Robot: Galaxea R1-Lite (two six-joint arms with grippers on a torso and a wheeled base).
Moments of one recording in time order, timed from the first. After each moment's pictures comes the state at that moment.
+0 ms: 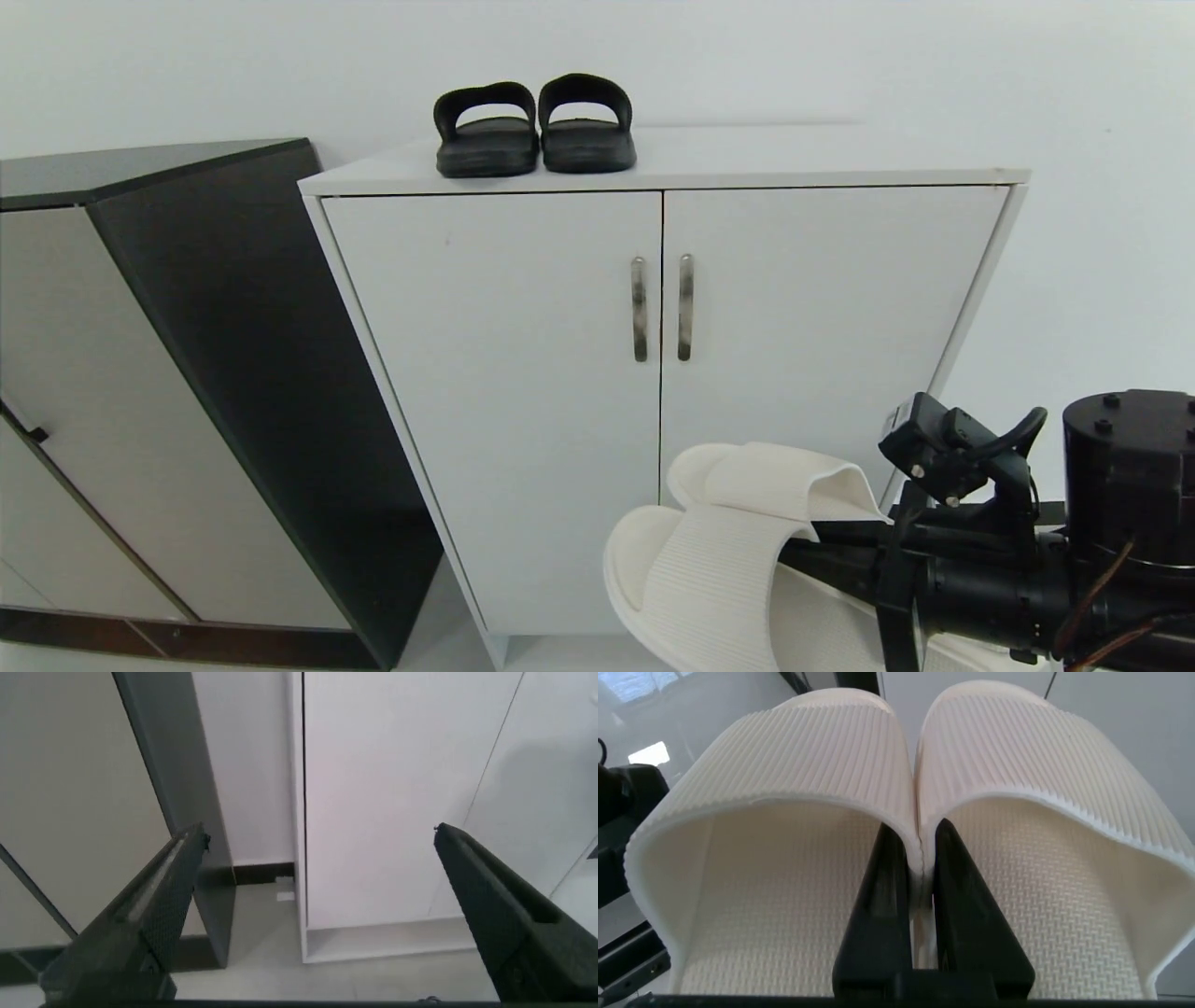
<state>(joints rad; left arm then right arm) 0.00 0.00 -0.01 0.00 -0.03 0.01 0.75 1.45 -0.53 -0.59 0.22 -0.03</state>
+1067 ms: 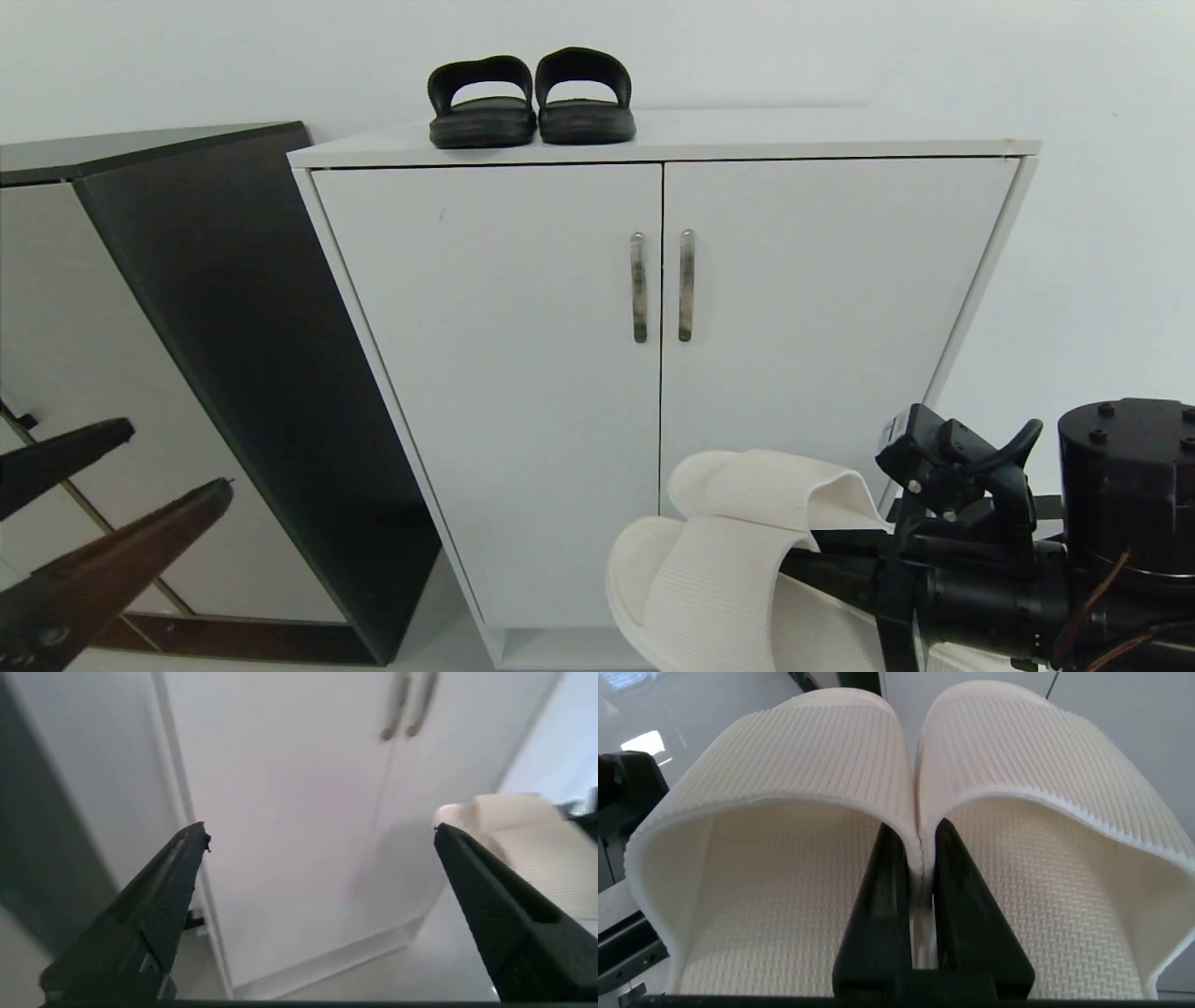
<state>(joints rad) -0.16 0.79 -0.45 -0.31 -0.28 -0.04 0.75 1.46 -0.52 -0.59 0.22 -0.05</state>
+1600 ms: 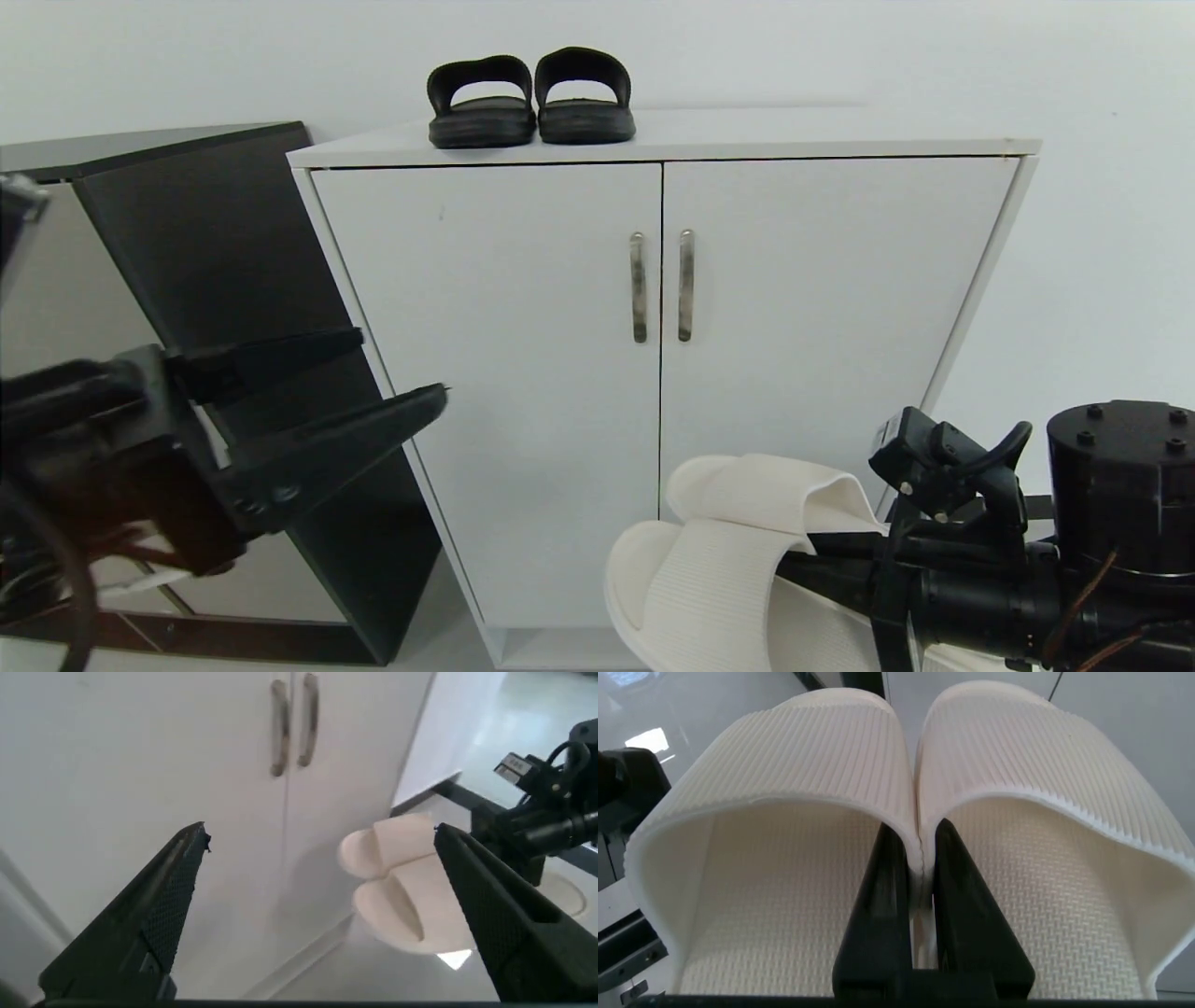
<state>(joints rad) -0.48 1.10 -0.63 -0.45 -0.26 -0.06 0.75 1.47 -0.52 -0.59 0.23 -0.05</state>
